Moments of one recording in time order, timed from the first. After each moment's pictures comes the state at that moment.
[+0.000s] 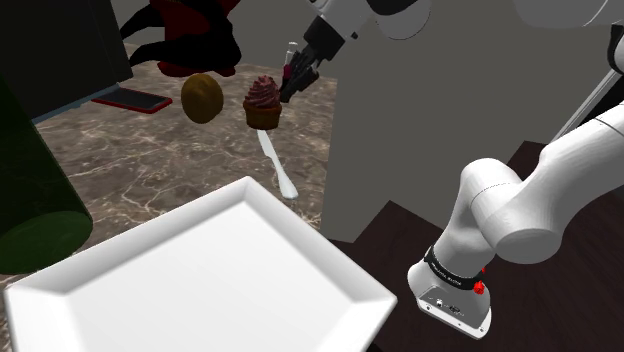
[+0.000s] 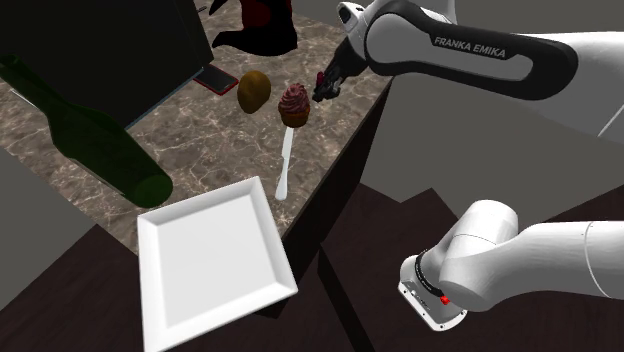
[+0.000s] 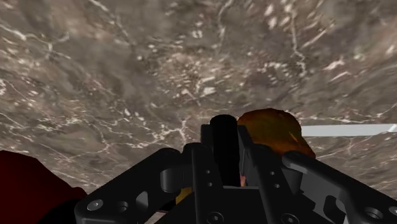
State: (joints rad) arm 0.49 -0.50 -0.30 -2.31 0.29 2.25 -0.87
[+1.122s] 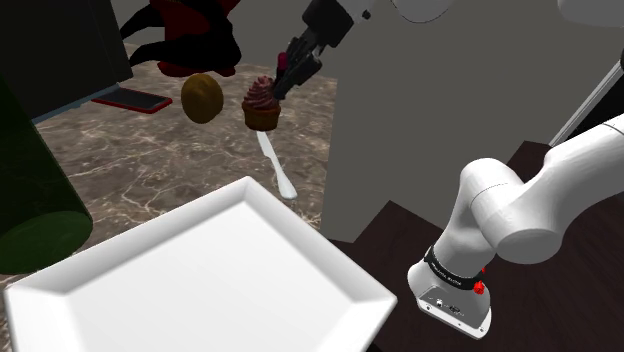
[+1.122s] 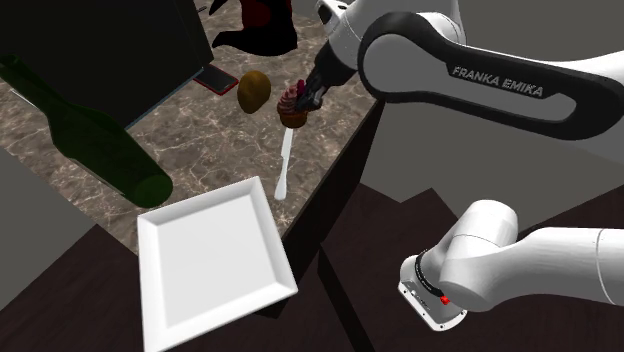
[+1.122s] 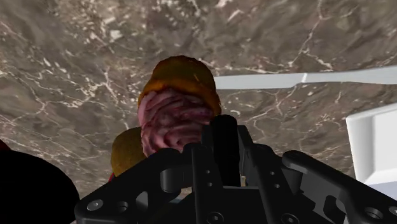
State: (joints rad) arm 0.50 -0.60 -0.12 -2.31 0.26 2.20 -0.66
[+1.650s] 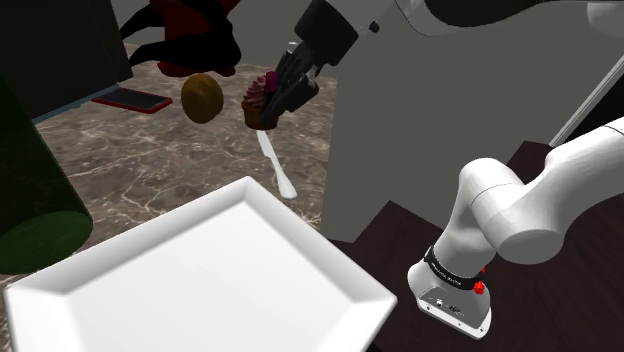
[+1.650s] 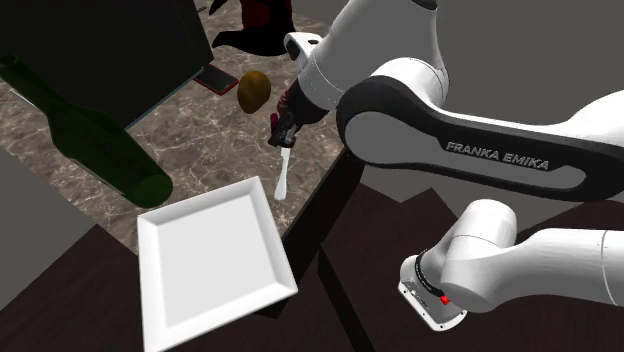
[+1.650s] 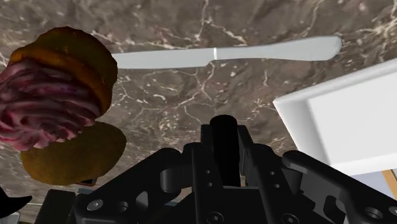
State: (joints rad) arm 0.53 -0.64 0.06 -2.37 0.28 2.26 -0.46
